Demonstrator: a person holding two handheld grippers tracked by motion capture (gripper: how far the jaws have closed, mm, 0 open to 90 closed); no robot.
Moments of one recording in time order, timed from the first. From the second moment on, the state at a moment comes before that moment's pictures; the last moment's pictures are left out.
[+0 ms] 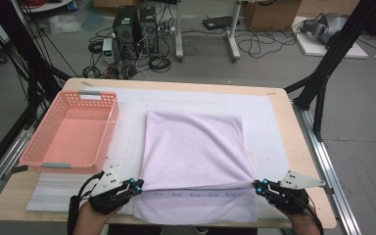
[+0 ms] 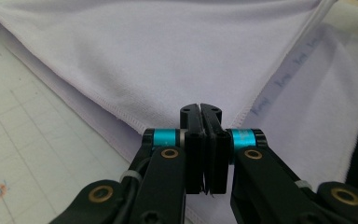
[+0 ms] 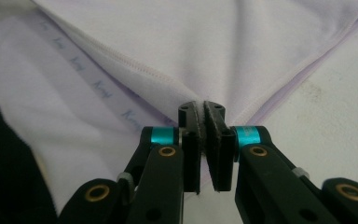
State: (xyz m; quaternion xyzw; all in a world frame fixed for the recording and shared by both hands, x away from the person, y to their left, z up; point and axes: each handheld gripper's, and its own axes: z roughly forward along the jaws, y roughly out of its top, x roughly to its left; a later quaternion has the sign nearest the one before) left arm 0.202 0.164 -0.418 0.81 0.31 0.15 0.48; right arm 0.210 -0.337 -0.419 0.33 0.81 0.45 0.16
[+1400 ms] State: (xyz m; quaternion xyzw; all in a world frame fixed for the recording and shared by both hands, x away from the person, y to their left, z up) left arm 0.367 0.140 -0.415 0.73 0.43 0.15 0.50; right arm 0.378 -0.315 -0.433 0.47 0.76 0.39 0.21
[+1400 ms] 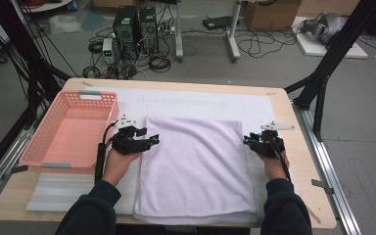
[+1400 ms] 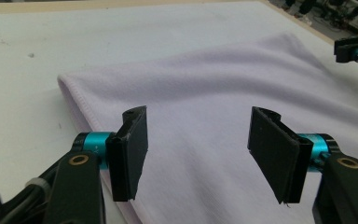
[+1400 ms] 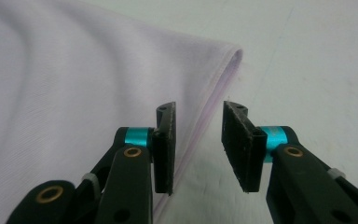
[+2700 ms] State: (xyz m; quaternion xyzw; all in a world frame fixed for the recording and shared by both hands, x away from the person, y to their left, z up) left arm 0.452 0.143 -0.431 0.73 0.51 0.22 0.40; right arm 0.459 -0.289 -0.443 0.49 0.75 0.34 0.29
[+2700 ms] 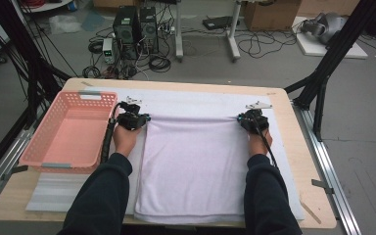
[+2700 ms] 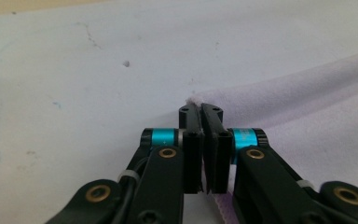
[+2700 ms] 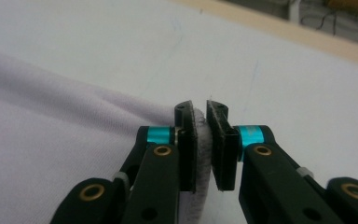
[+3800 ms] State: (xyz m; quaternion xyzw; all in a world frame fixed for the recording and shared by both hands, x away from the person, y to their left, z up) left arm 0.495 0.142 -0.421 0.70 0.51 0.24 0.44; right arm 0.480 -0.281 -0.431 0.48 0.74 0.37 0.29
